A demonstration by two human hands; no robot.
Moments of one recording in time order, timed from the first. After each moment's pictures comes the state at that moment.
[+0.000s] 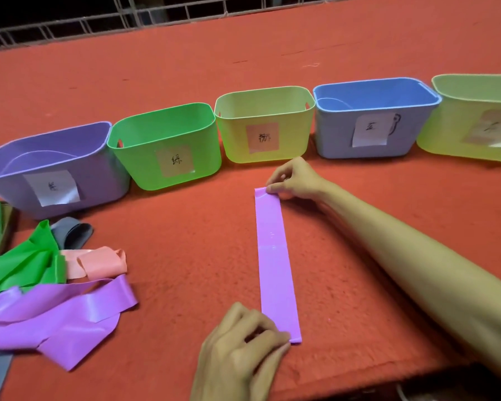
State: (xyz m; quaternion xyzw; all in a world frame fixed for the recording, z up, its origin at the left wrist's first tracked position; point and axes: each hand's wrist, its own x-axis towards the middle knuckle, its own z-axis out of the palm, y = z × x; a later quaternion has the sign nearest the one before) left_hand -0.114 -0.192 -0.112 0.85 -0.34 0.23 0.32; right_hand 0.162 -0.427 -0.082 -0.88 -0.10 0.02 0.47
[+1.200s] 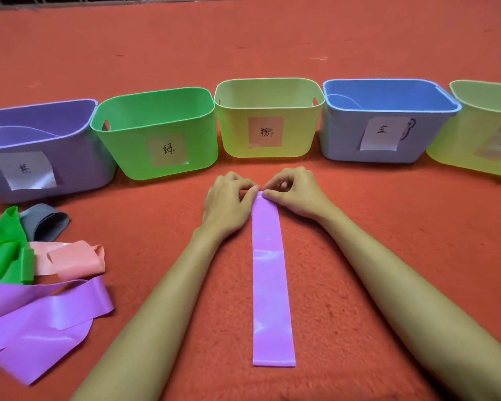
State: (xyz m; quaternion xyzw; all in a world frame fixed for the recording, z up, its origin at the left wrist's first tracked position) left_hand 0.143 -0.227 -0.110 0.93 -0.14 0.12 0.32; right_hand 0.157 -0.427 -0.110 -0.90 -0.13 -0.11 0.41
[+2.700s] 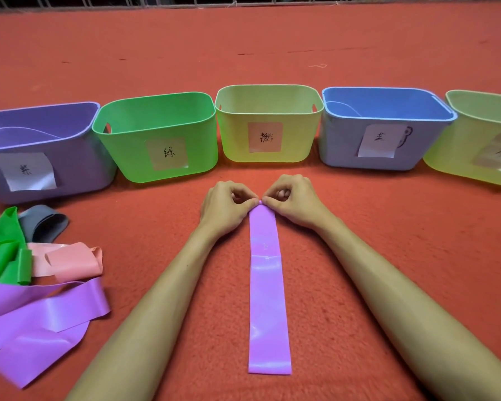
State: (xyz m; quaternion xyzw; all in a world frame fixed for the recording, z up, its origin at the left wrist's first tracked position) left_hand 0.146 -0.222 -0.112 0.89 -0.12 0.08 0.43; right_hand 0.147 -0.424 -0.110 -0.90 -0.15 -0.12 0.39
